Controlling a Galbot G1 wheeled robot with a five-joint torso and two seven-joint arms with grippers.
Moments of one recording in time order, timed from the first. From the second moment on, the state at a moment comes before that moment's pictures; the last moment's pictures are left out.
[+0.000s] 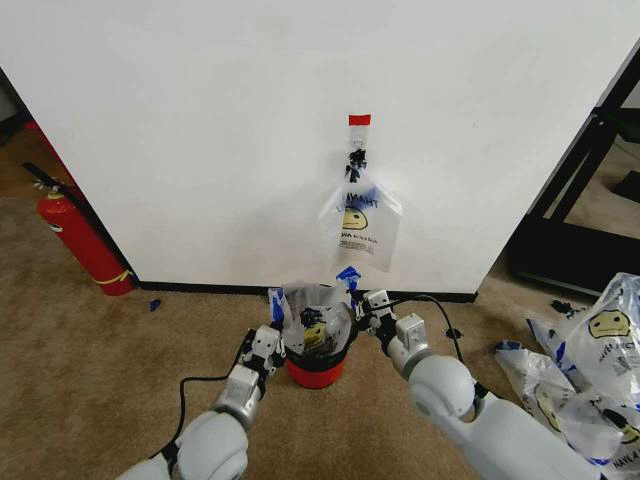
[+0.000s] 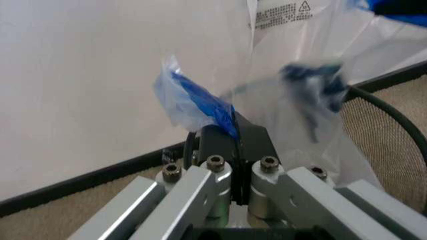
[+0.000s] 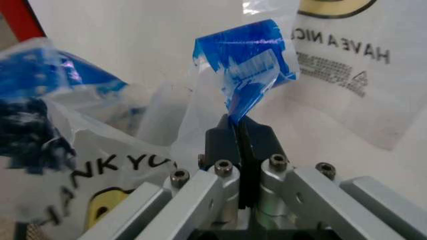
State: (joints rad) left arm 1.11 -0.87 0.17 -2.01 -0.42 0.22 -0.51; right arm -0.96 0.96 -0.13 1.90 0.58 -0.27 0.25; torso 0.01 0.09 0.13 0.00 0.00
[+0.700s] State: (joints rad) left arm 1.24 -0.84 0.19 -2.05 -0.38 0.23 -0.56; right arm -1.02 0.82 -0.11 2.04 0.72 -0.48 0.42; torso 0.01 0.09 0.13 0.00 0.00
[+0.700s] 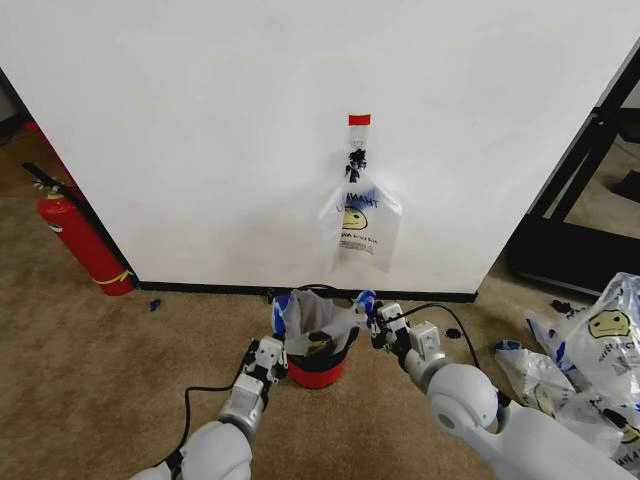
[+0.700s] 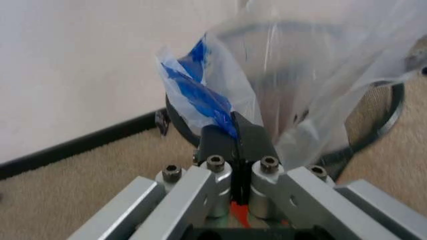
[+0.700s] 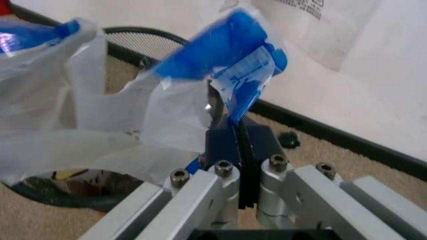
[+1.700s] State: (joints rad) left arm 1.31 -0.90 0.28 -1.98 -0.23 0.22 -0.59; right arm -1.02 0.85 -0.14 2.06 0.78 -0.69 0.58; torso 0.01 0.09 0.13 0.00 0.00
